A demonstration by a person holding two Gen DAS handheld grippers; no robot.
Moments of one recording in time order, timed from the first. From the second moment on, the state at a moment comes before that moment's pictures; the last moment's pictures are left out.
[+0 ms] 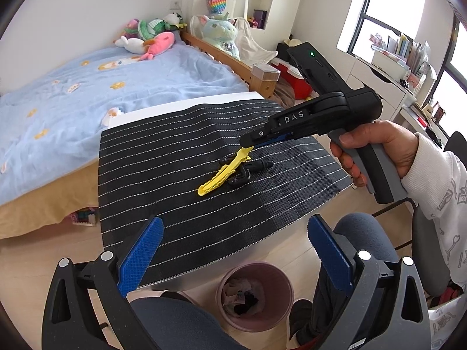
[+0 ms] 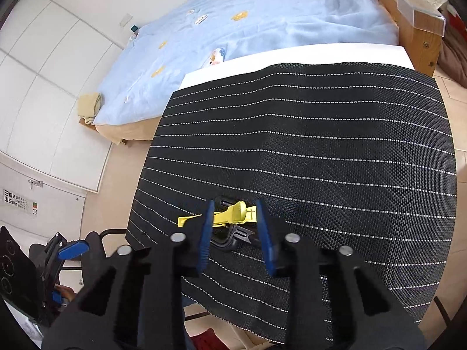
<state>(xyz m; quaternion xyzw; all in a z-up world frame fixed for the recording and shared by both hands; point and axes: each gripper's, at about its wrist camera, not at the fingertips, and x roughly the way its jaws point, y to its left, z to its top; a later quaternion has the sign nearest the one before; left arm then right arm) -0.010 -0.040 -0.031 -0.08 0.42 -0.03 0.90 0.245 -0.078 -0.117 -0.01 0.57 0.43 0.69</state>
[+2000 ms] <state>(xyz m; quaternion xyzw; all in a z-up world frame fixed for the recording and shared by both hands) 0.132 -0.074 -0.086 -0.11 0.52 0.07 0.84 0.272 -0.176 -0.063 0.13 0.51 0.37 0.76</state>
